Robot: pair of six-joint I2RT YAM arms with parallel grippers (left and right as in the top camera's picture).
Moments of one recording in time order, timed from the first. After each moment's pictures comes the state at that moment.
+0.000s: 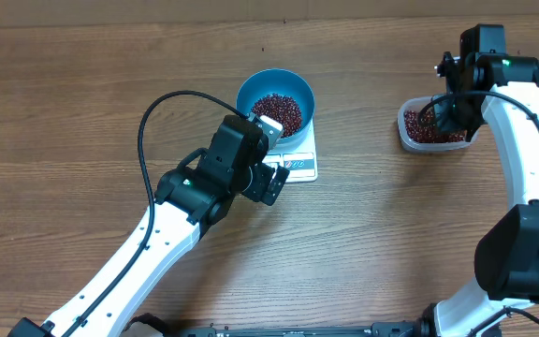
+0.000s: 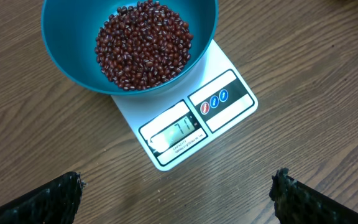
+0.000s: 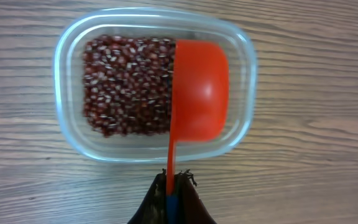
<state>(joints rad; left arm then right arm) -0.56 1.36 1.06 -0.59 -0.04 0.00 -0.09 1.83 1.64 -1.12 0.18 -0.20</state>
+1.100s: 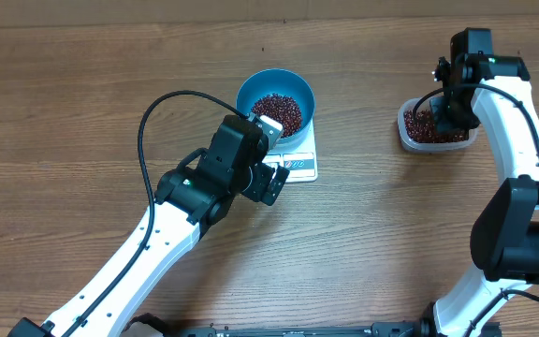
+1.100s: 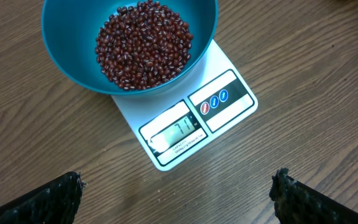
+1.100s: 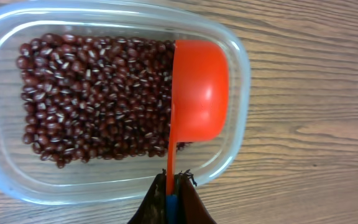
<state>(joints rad) -0.56 1.36 1.06 -0.59 -0.04 0.00 -0.09 1.93 1.64 -1.07 0.28 -0.22</state>
